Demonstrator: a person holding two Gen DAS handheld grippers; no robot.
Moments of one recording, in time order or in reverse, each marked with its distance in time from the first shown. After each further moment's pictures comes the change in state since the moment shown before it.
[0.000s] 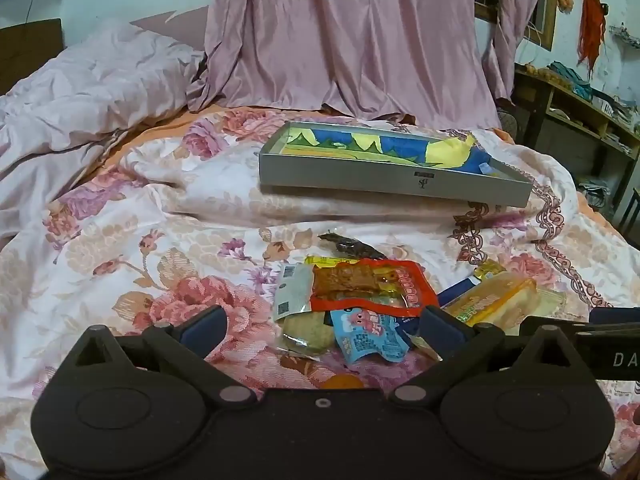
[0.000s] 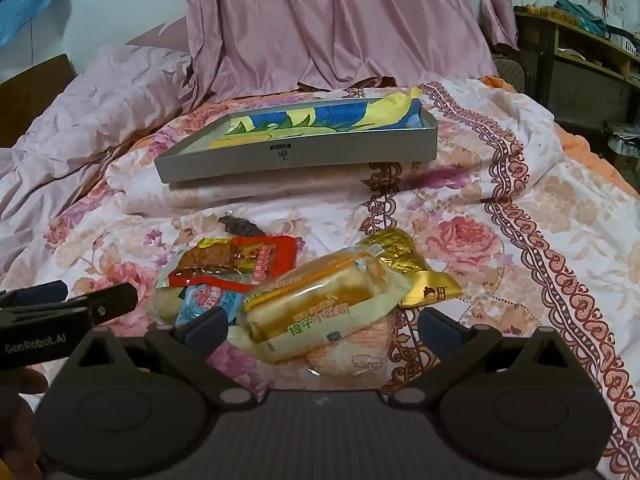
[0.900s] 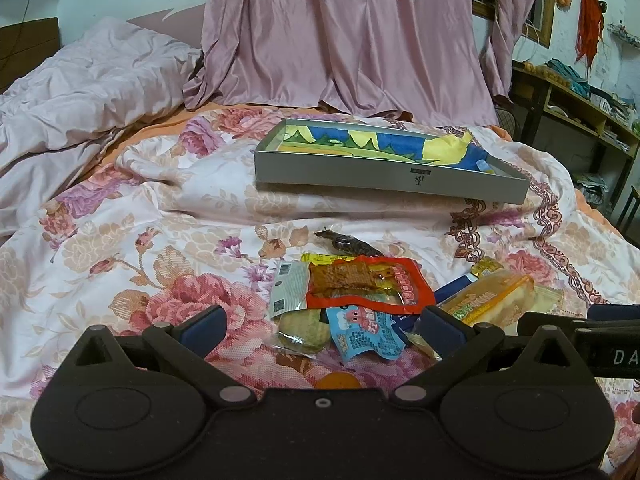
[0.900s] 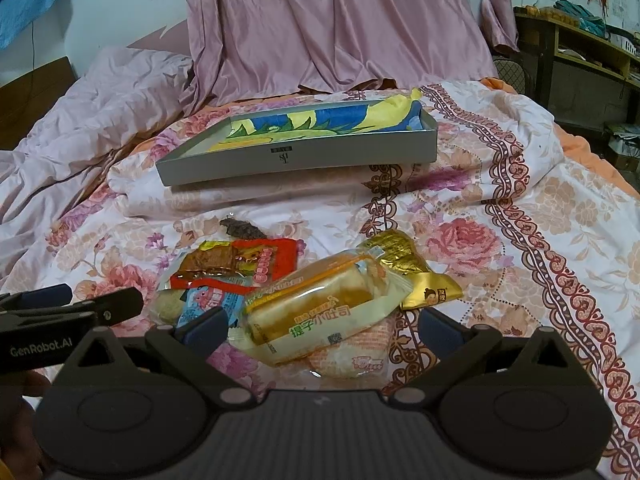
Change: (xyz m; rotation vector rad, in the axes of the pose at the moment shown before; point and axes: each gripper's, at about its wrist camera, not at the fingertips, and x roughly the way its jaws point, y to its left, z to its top) left arm 0.000 -0.003 -0.003 -0.001 -0.001 -0.001; right arm -0.001 -0.001 0.000 0.004 -0.010 0.004
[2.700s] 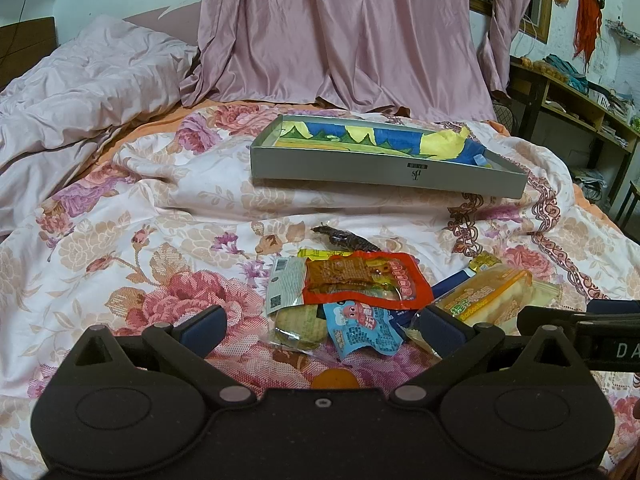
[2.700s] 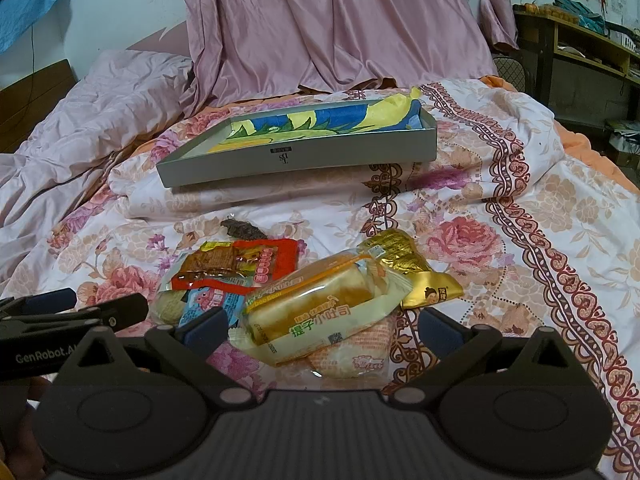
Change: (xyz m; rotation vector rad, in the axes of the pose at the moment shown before) left arm 0.001 -0.002 0.000 -0.003 0.009 0.000; right arm -0.001 0.000 -0.001 0.007 -0.002 0.005
